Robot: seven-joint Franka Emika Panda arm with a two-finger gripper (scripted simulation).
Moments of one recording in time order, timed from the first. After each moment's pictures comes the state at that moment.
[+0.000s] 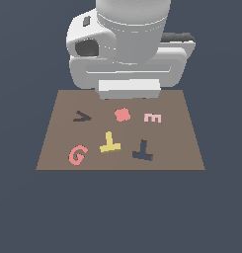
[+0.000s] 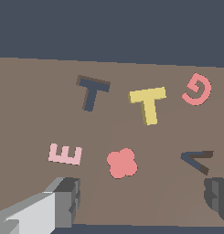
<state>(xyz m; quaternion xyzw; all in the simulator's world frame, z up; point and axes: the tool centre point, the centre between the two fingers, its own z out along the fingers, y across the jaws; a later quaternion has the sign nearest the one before) 0.002 0.011 0.169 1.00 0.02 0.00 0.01</state>
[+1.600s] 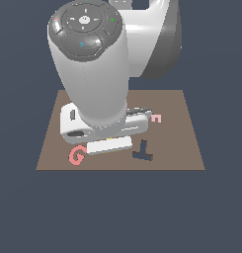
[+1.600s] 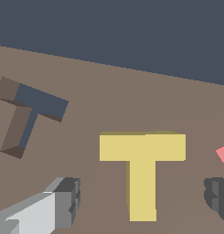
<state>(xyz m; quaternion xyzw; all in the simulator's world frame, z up) 0.064 -0.032 0.054 1.00 0.09 0.00 0.00</state>
